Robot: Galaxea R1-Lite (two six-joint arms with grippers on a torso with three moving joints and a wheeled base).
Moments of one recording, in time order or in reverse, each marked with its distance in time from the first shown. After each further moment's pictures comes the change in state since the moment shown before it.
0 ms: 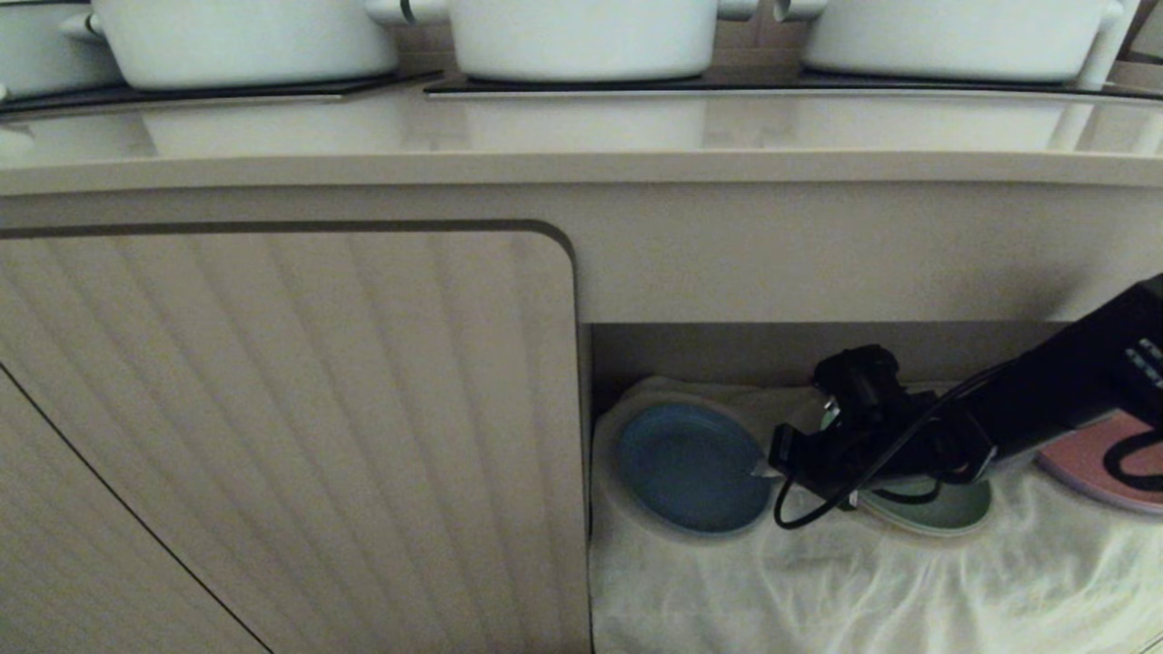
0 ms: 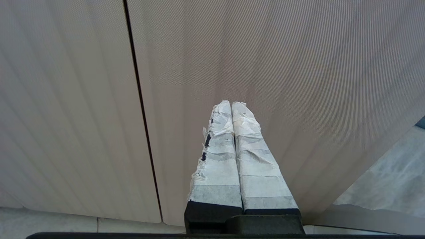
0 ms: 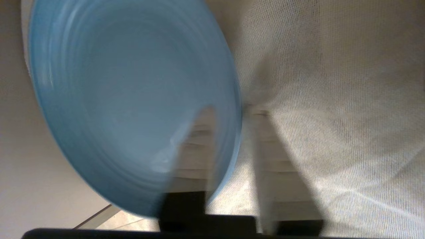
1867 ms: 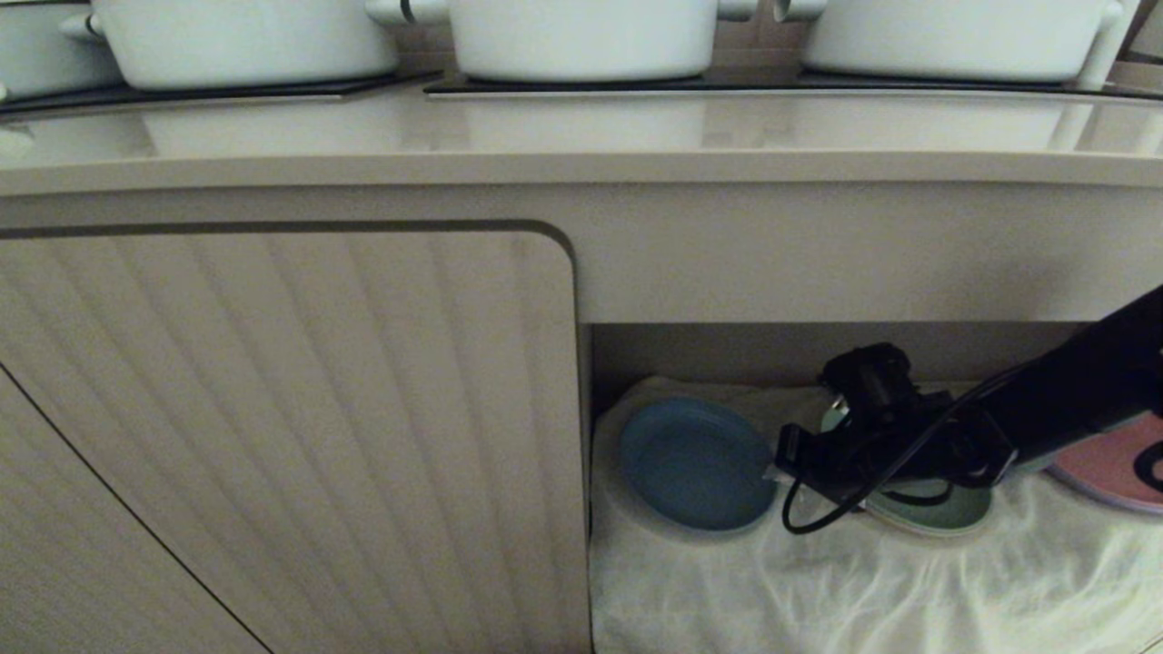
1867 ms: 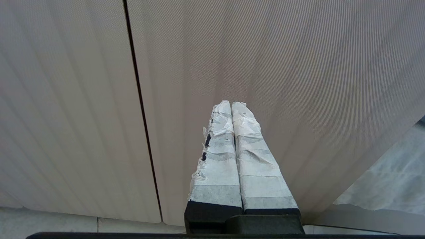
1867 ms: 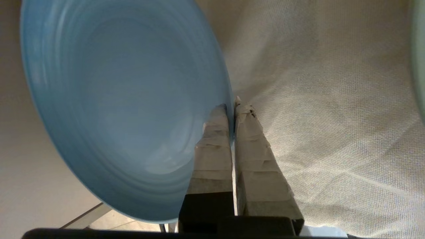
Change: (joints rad) left arm 0.000 0.000 0.000 0.000 0.000 0.000; right arm 0.000 -0.043 0.038 -0.003 -0.001 0.000
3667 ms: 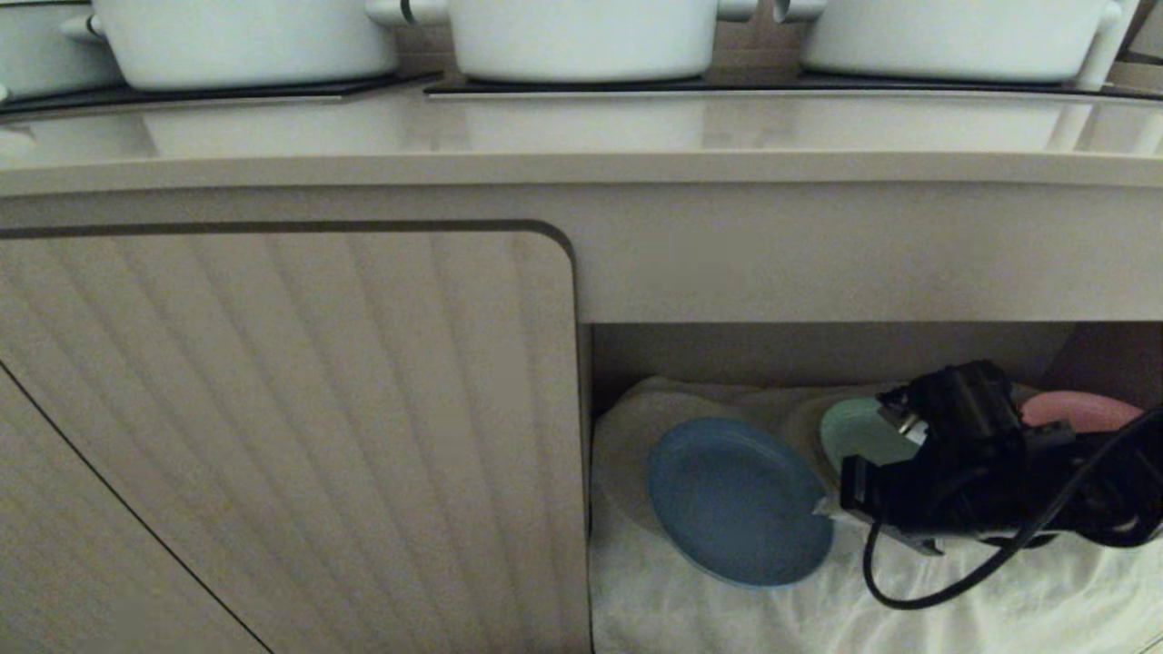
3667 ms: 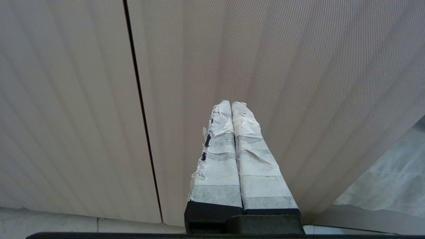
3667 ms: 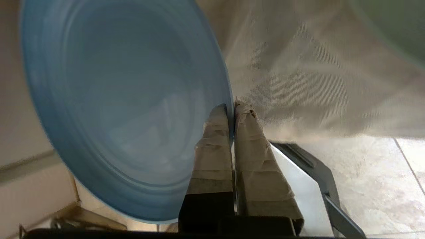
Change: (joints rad) left arm 0.000 0.000 0.000 0.000 0.000 0.000; right arm -0.038 -0.242 0.260 -0.005 0.043 -0.075
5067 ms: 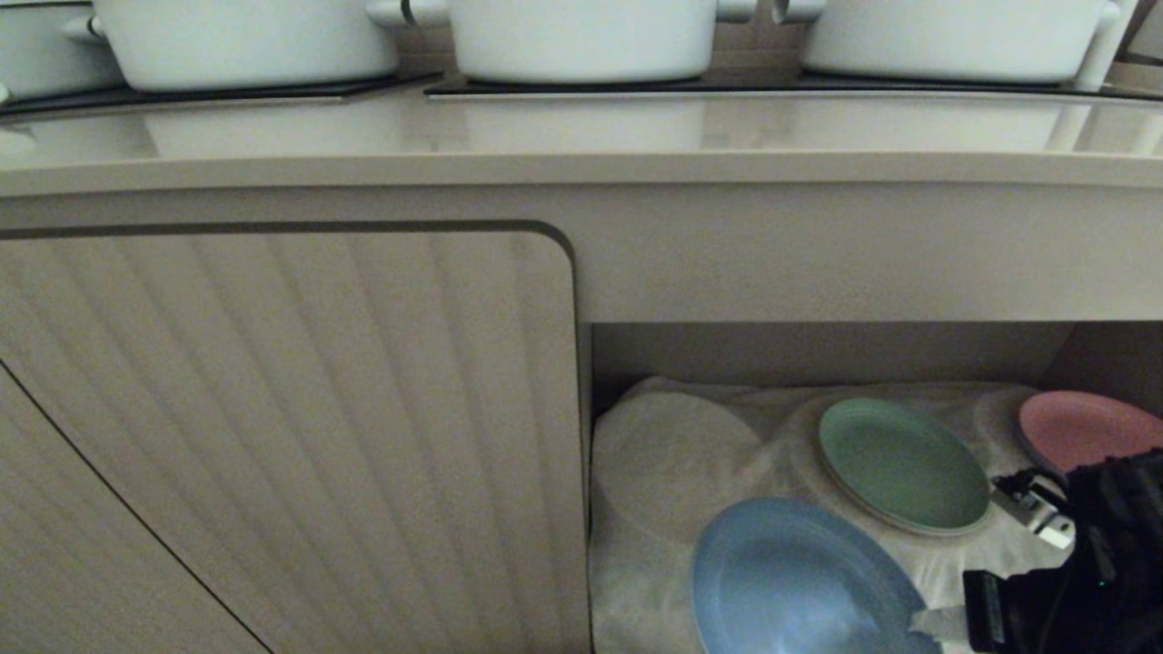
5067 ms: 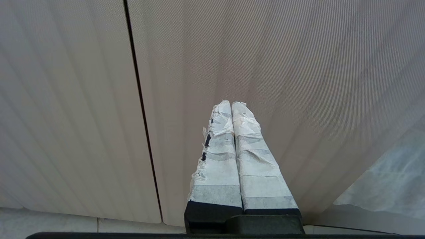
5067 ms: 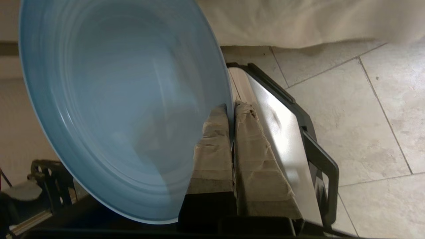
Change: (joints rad) left arm 0.000 0.000 0.000 0.000 0.000 0.000; right arm -0.008 -0.407 0.338 0.117 0.018 -0.068
